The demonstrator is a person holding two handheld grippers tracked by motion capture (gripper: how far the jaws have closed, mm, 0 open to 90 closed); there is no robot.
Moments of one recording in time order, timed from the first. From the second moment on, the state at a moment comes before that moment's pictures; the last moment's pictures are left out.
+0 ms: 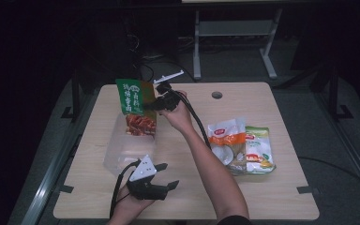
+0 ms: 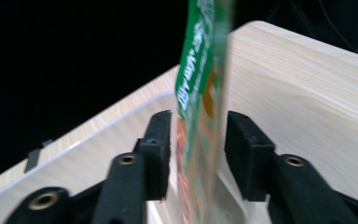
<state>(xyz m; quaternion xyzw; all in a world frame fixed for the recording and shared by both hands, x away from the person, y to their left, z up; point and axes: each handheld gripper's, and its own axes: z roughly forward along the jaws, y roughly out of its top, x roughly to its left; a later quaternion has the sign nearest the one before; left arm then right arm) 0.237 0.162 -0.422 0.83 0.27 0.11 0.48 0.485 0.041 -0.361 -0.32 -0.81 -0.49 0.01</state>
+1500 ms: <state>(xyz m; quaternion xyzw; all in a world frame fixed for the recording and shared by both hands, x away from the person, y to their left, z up) 0.238 0.160 -0.423 0.83 0.27 0.10 0.48 0.409 -0.142 -0.343 -0.37 -0.81 -0.45 0.00</state>
